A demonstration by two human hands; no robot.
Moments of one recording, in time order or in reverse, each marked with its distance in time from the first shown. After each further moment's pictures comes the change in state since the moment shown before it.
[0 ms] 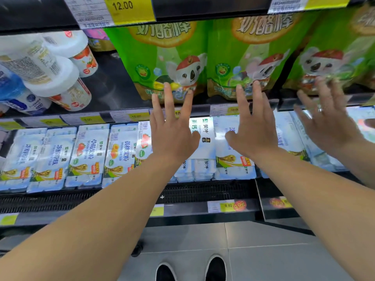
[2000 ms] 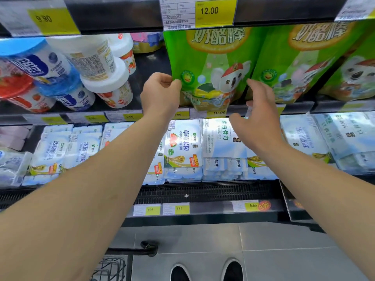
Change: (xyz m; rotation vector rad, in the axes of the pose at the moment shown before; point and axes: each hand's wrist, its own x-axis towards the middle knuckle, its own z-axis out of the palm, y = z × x) left_hand 0.043 -0.101 -0.080 -1.027 0.096 -0.568; right_hand -0.007 -0.108 -0.017 0.548 0.162 0.011
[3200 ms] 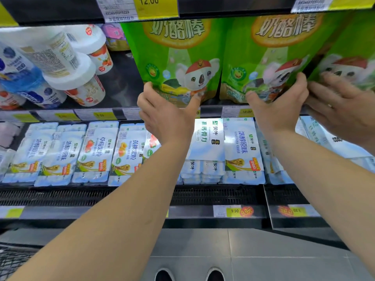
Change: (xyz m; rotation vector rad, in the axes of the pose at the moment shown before) left_hand -0.057 -0.012 0.102 0.229 0.386 0.116; right_hand 0.050 0.089 -0.043 0.112 0.417 0.198
